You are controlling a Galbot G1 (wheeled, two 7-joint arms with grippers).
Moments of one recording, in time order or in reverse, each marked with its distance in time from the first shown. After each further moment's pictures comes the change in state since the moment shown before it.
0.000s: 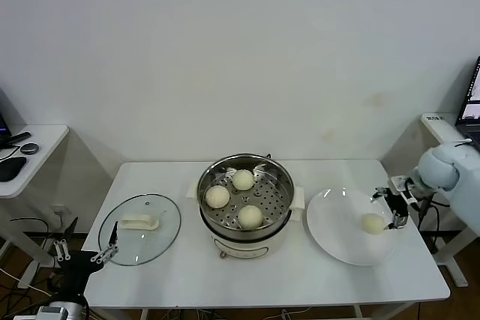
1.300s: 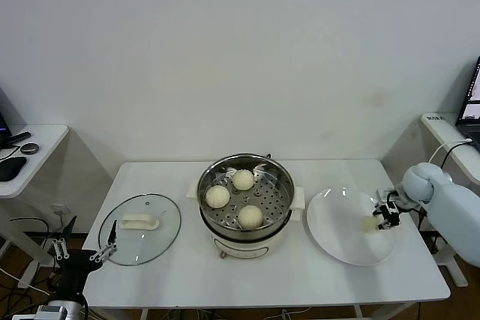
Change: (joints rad) left arm -0.005 0.001 -0.003 -0.004 0.008 0.002 -0.002; right arm -0.074 0.121 0.083 -0.147 -0.115 -0.045 0.038
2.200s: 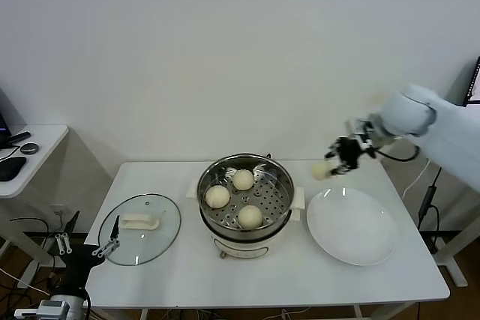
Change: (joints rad) left arm -0.024 0.014 0.017 0.003 -0.011 0.001 0.000; right arm 0.741 0.000 -0.643 0.447 0.673 -0.317 0.103
